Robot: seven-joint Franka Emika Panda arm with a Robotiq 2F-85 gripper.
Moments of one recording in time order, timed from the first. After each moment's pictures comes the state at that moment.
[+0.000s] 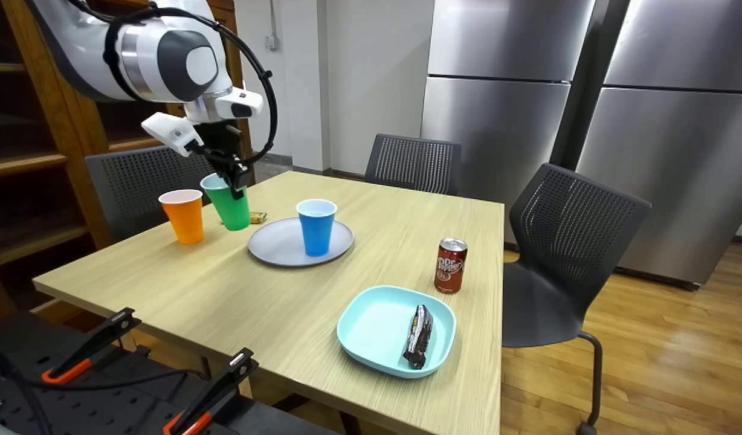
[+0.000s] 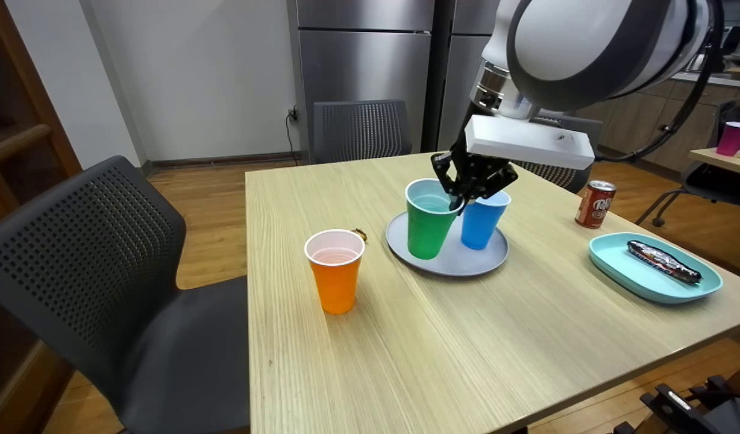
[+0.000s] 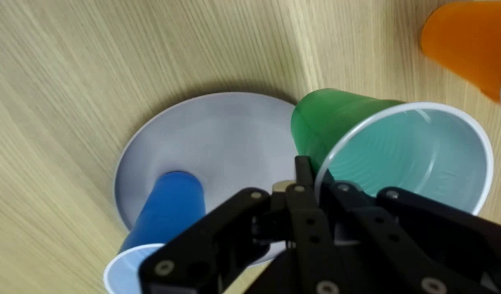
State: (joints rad) arm 0.32 0.22 -0.07 -2.49 0.00 2.96 0.54
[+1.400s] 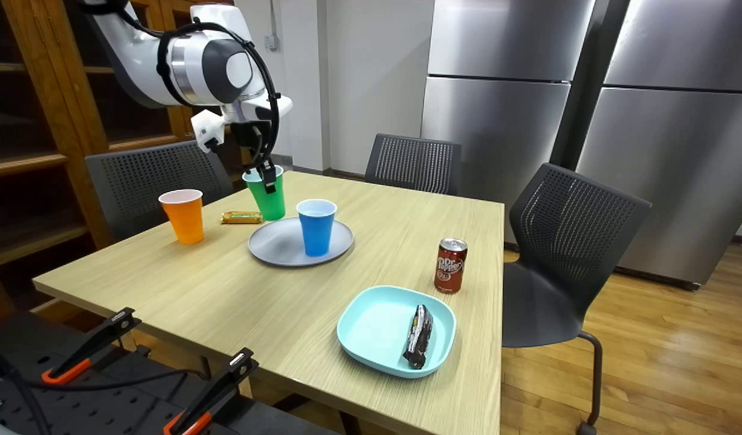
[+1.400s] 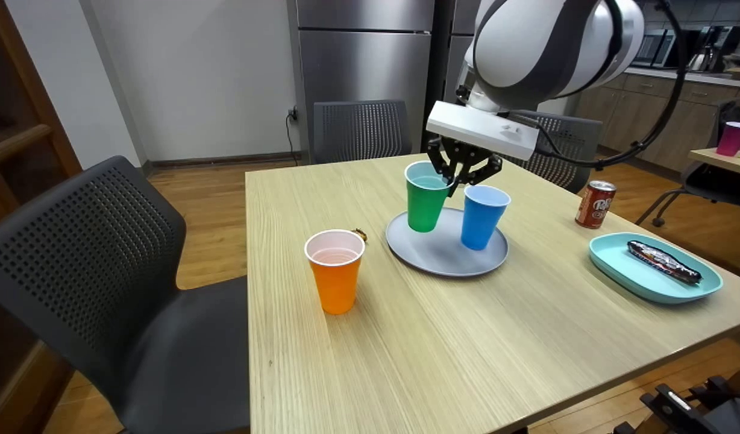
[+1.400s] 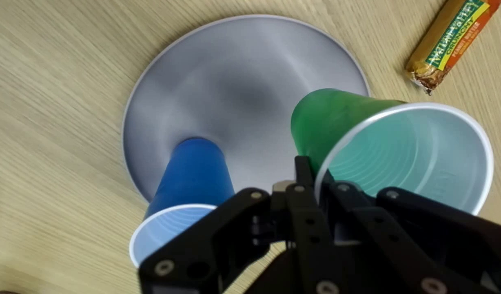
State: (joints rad) arm 0.37 0.36 -0.18 -2.30 -0.01 2.92 0.87
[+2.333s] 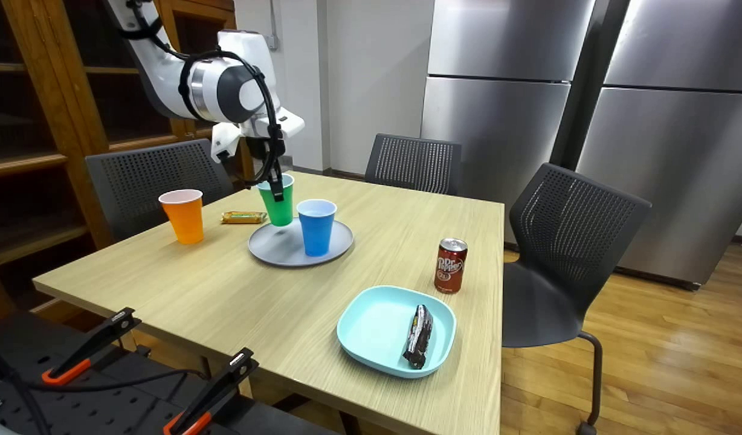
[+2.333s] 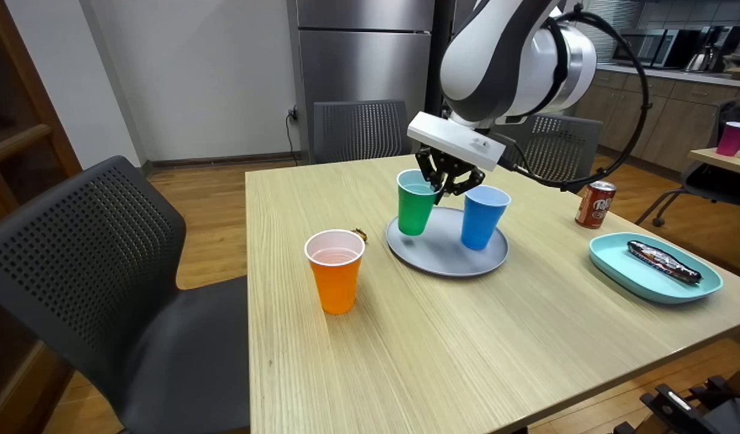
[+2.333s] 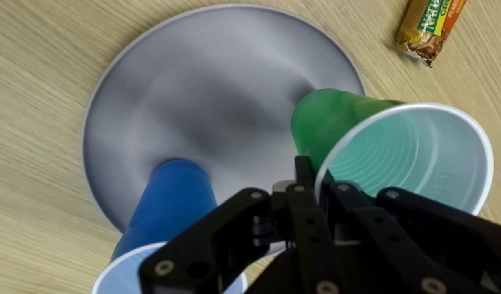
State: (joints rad) arm 0.29 0.50 -0.11 -2.16 0.15 2.91 0.88
